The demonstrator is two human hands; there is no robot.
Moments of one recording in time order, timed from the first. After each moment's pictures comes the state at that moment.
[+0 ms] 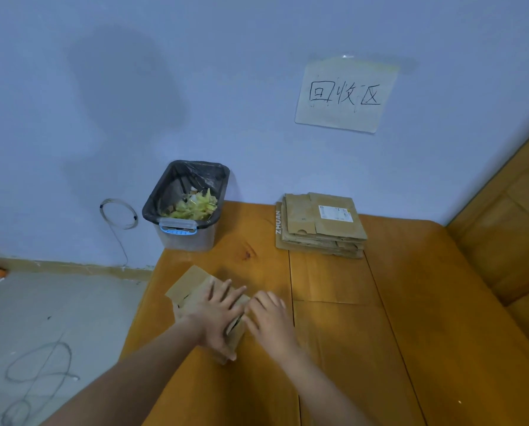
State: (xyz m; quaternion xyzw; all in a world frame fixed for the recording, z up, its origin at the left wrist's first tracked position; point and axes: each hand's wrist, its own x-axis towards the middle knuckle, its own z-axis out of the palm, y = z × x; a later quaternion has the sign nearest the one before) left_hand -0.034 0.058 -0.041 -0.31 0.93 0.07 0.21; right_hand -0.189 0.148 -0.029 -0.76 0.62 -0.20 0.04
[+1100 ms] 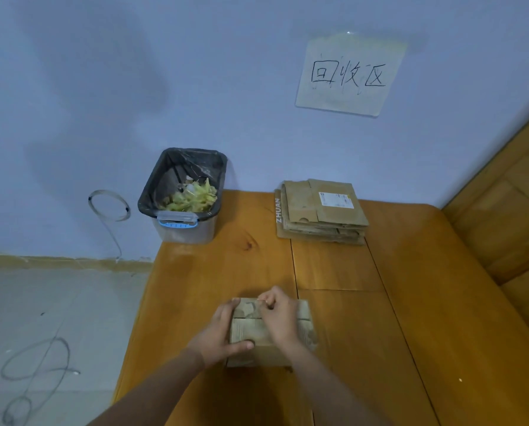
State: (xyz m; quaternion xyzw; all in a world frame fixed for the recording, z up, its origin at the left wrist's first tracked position) left_hand -0.006 0.087 -0.089 -0.40 0.80 0.44 -0.08; right_hand -0.170 0.127 -0.050 -0.47 0.75 -0.39 0.25
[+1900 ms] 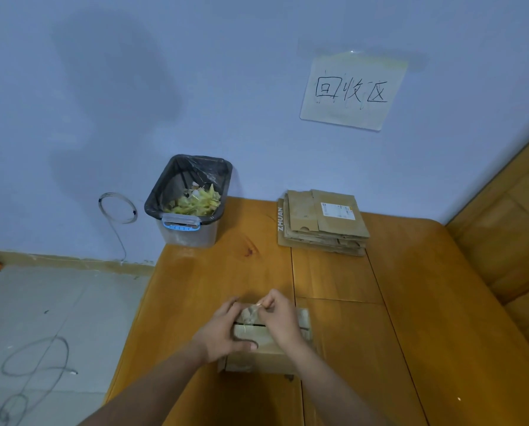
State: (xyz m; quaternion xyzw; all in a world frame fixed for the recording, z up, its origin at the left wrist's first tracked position) left_hand -0.025 0.089 -0.069 -0.40 0.81 0.43 -0.08; right_hand -0.188 0.130 -0.044 -0.50 0.72 -0.37 0.32
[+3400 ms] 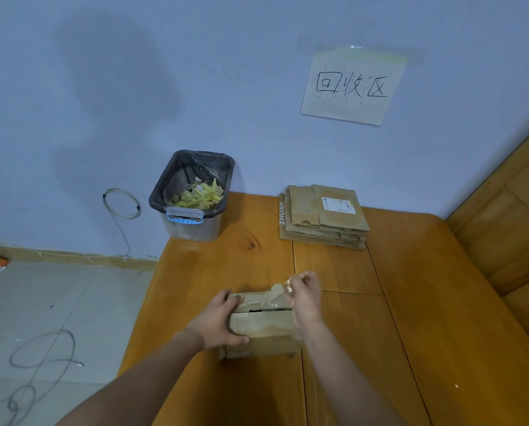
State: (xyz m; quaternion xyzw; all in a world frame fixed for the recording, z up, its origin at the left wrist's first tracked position) left_hand -0.007 0.088 -0.071 -0.41 0.84 0.35 -0.03; right_hand -0.211 0.133 -0.028 -0.24 0.66 -0.59 0.40
